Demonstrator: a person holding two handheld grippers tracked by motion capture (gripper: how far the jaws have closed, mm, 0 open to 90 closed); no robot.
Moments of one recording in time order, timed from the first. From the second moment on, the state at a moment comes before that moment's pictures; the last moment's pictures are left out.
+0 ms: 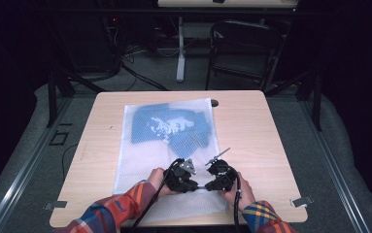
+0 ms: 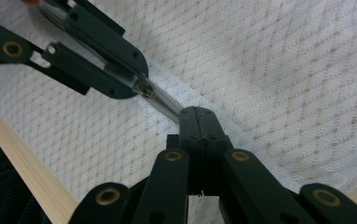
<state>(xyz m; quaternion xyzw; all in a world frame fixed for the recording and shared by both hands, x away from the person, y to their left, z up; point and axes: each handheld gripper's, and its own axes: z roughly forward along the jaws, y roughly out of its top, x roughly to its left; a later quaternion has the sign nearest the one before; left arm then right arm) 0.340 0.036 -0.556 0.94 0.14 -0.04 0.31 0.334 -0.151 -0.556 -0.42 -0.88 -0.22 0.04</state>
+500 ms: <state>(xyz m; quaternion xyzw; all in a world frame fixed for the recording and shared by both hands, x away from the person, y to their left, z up) 0.342 0.059 -0.551 0.94 0.15 -0.05 0.31 0.335 -0.151 -0.556 -0.41 -0.89 -0.22 0.04</state>
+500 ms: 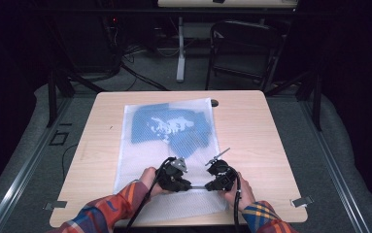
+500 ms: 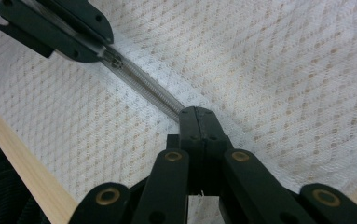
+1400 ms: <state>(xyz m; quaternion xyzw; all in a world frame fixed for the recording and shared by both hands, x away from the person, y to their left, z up) 0.344 0.058 -0.555 0.94 0.16 -0.05 0.30 0.338 -0.134 -0.558 -0.40 -0.88 -0.23 0.06</state>
